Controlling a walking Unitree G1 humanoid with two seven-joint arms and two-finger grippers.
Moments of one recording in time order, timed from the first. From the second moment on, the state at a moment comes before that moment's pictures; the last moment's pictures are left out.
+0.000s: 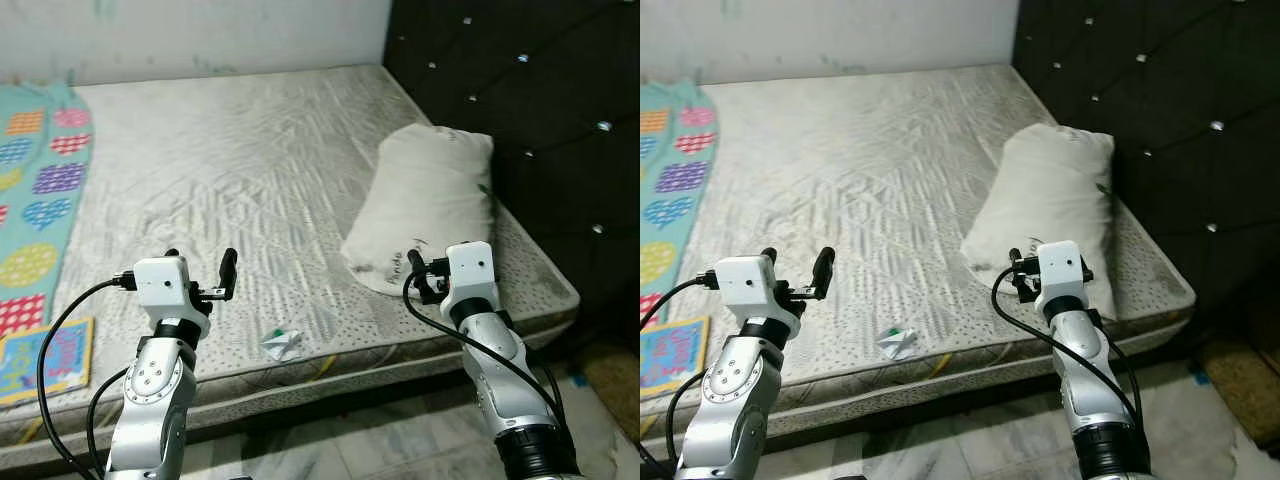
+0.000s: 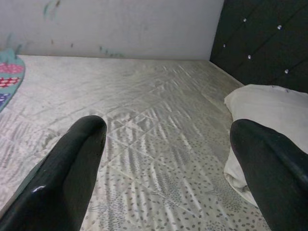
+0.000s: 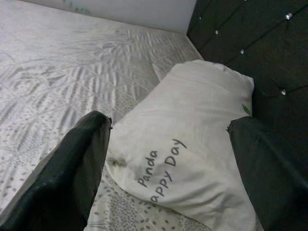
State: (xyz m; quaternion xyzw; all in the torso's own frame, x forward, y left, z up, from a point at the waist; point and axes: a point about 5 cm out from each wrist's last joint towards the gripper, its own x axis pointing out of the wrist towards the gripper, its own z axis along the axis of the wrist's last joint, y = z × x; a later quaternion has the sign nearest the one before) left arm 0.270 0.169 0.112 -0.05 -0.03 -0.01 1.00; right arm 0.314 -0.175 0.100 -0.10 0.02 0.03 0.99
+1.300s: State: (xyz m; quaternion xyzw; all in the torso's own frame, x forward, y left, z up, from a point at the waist) left arm 0.272 0.165 0.110 -0.07 -0.02 -0.02 1.00; right arm 0.318 -0.170 0.097 -0.12 0.02 0.05 0.99
